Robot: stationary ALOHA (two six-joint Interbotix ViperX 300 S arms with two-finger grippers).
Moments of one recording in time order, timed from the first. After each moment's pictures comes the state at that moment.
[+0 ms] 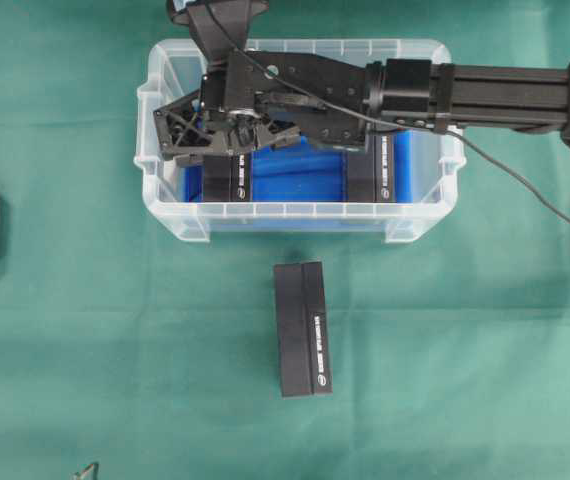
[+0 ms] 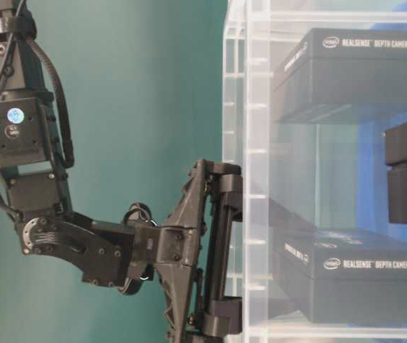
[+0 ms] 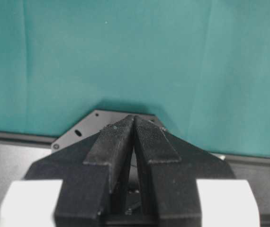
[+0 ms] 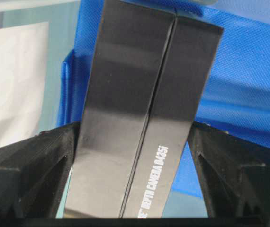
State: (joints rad) left arm -0.04 -0.75 0.43 0.04 1.57 -0.16; right arm -0.13 0.56 -0.46 -0.14 1.21 1.43
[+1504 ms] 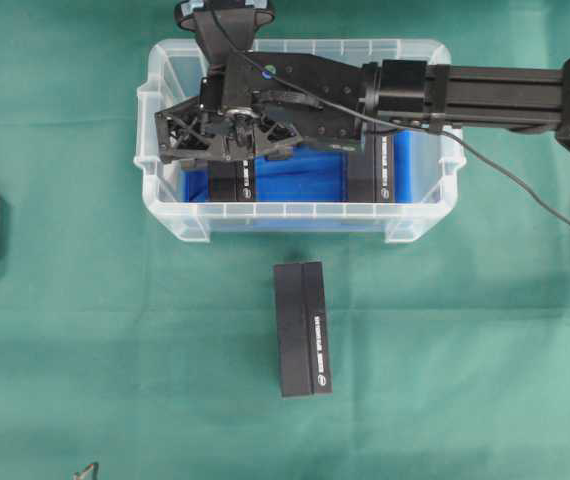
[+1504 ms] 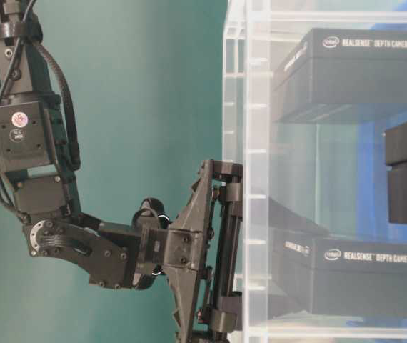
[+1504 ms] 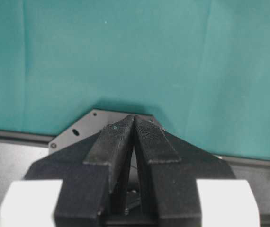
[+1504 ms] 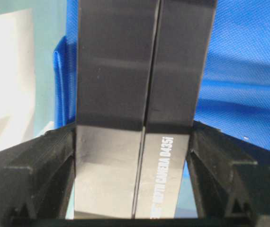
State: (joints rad) left arm -0.04 -0.75 0.43 0.04 1.57 -0.18; right arm -0.13 0.57 -0.45 -0.08 1.21 1.48
